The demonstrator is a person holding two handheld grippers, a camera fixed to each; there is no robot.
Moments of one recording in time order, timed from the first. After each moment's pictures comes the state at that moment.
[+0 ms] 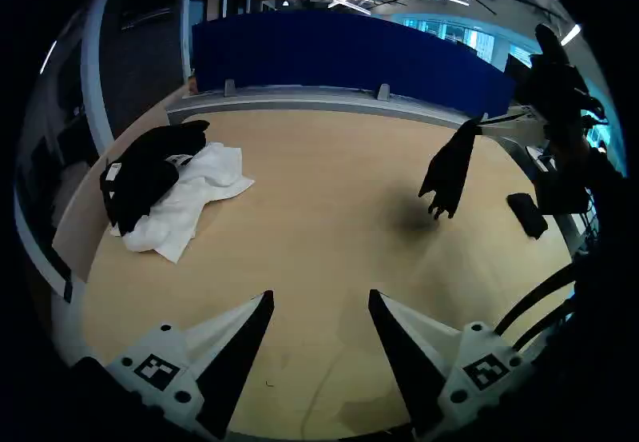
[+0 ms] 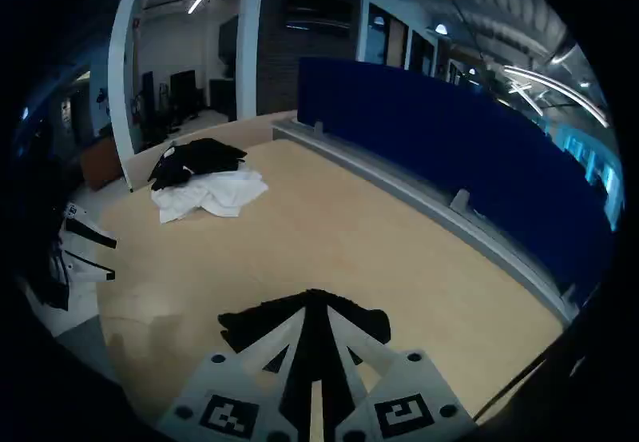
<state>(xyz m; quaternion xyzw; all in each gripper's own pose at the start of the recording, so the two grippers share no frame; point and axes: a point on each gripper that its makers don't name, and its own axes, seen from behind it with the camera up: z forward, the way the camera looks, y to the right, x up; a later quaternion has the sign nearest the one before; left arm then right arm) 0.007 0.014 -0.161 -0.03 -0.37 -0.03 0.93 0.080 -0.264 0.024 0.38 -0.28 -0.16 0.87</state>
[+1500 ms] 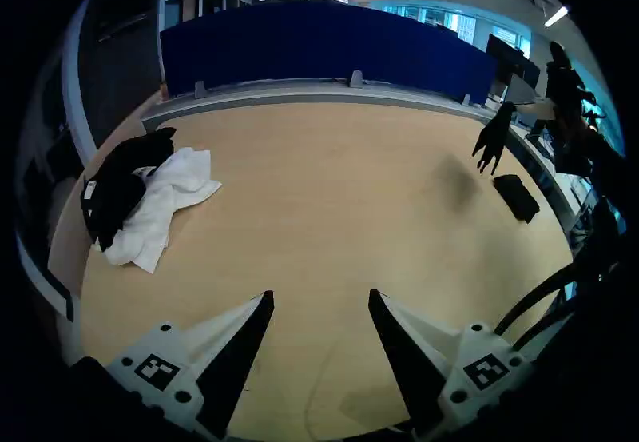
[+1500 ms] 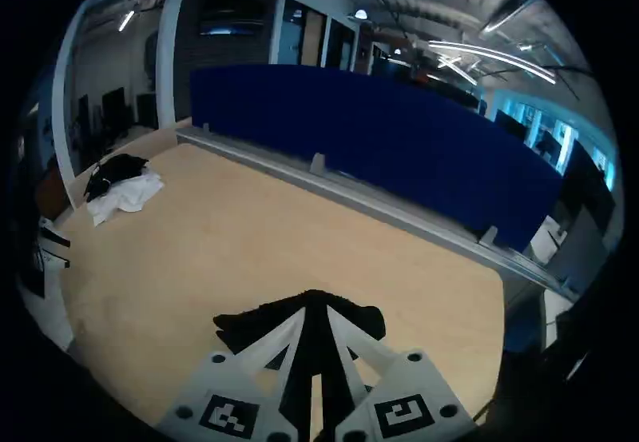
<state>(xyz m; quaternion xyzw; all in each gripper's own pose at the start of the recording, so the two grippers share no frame) 0.005 0.056 -0.149 -0.07 -0.39 0.00 0.92 0.111 0.014 0.087 0.22 -0.30 -0.13 0.92</state>
